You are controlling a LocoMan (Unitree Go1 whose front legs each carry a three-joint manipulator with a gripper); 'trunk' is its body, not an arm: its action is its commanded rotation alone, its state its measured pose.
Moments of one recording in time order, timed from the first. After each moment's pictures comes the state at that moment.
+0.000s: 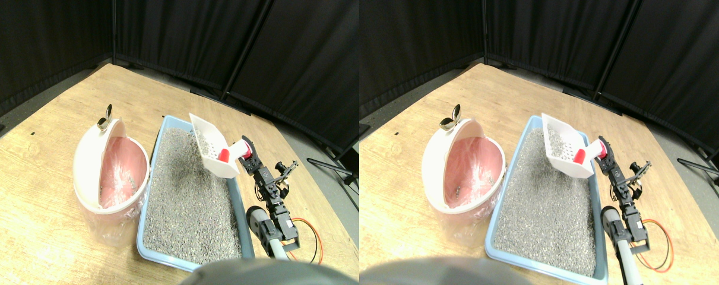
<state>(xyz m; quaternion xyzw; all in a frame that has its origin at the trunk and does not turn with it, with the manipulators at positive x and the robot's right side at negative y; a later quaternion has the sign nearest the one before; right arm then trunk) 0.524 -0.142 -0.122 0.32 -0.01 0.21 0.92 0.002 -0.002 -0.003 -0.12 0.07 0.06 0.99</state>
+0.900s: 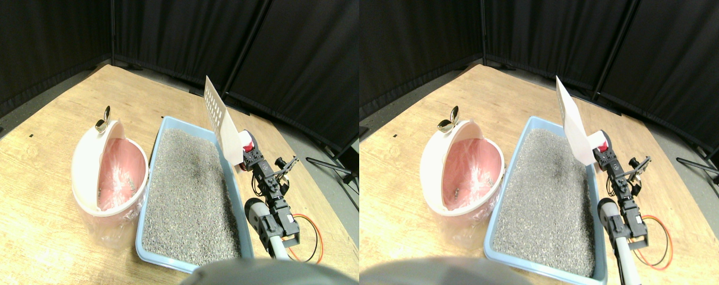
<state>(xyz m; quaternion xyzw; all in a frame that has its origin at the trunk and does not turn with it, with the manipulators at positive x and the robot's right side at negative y) 0.524 -0.135 -0.113 0.43 0.03 0.18 0.88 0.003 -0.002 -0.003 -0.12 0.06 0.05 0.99</state>
